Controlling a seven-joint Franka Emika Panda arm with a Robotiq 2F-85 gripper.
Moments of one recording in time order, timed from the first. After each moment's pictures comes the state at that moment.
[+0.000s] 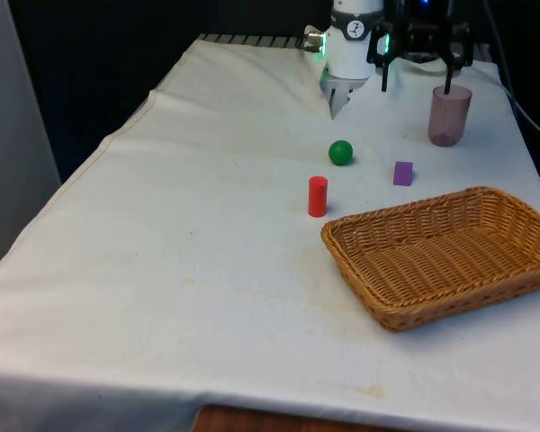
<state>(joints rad) 0.25 -0.02 -0.03 -2.43 0.01 2.44 0.25</state>
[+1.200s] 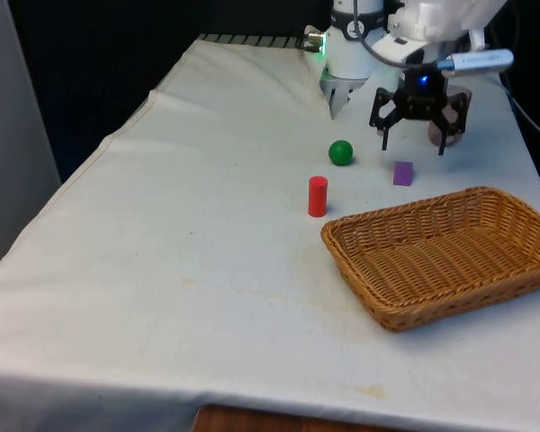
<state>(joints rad) 0.25 0.23 0.00 -2.49 -0.02 2.71 0.32</state>
